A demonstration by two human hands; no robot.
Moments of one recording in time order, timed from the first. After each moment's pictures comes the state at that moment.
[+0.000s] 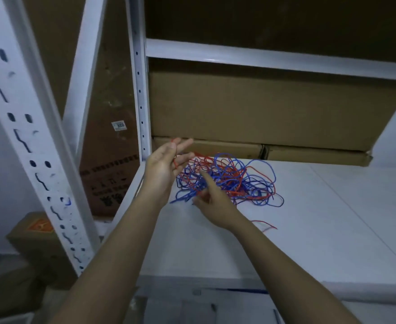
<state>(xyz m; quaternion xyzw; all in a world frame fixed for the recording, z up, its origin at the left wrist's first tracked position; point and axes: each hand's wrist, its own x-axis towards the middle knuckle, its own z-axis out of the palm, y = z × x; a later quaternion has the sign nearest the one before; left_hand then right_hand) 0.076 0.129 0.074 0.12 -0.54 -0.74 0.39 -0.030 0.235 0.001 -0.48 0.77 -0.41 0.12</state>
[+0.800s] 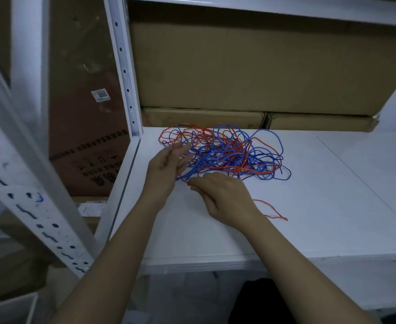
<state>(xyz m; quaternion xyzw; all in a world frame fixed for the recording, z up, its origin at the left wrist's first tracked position) 0.062 0.108 -0.002 0.19 -0.60 -0.70 0.34 -0.003 0.251 -0.003 -0.63 0.69 -0.27 -0.22</state>
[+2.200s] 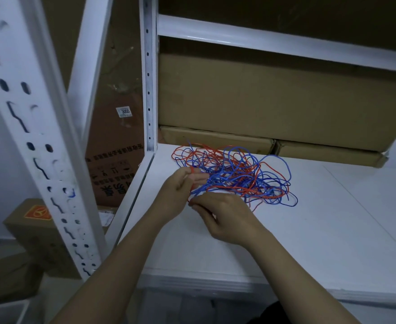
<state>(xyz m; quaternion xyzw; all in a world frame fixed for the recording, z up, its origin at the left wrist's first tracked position) 0.081 0.109 -0.003 0.12 -0.73 -0.61 0.29 0.004 0.247 0.009 -0.69 0.66 -0.26 -0.15</state>
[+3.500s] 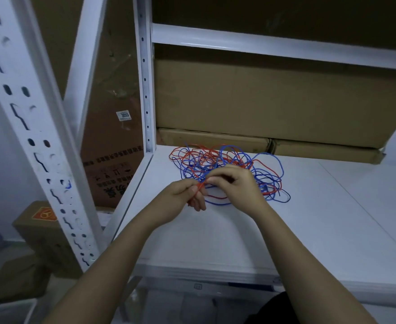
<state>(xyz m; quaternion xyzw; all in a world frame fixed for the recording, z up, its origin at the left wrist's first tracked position) 0.098 0.133 0.004 0.05 -0.81 -0.55 0.18 -0.044 0.256 0.023 -0.53 0.69 -0.49 0.01</state>
